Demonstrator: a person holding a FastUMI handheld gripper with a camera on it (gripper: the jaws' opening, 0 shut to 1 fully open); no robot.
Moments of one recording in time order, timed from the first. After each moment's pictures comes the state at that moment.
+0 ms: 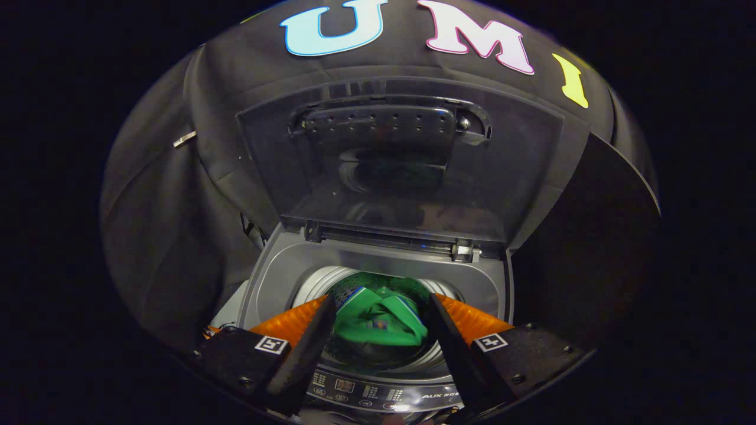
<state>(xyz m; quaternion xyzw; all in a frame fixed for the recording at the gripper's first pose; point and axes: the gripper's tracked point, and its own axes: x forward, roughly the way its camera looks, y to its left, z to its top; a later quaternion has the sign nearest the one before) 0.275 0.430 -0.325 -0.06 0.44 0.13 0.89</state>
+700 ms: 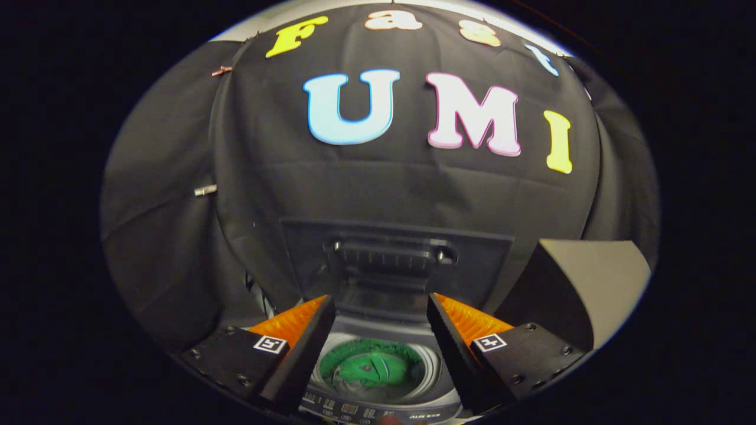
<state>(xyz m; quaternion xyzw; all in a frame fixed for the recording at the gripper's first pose) 0.306 0.449 -0.158 -0.03 0.22 0.14 0.97</state>
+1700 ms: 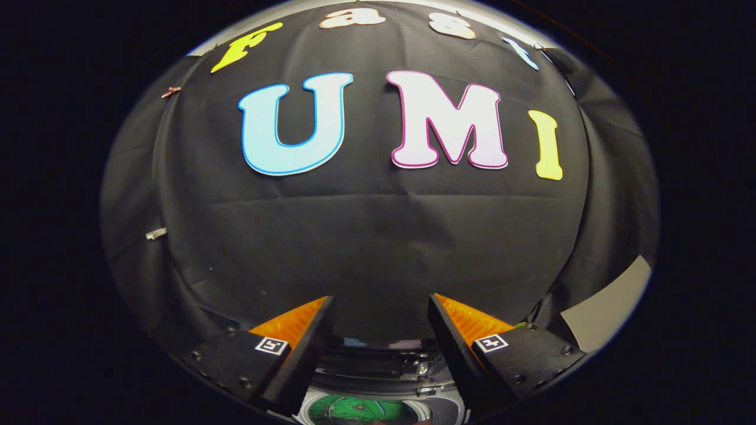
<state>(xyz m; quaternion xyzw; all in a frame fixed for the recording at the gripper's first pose) 0.476 0.435 -0.180 -0.02 0.22 0.06 0.97</state>
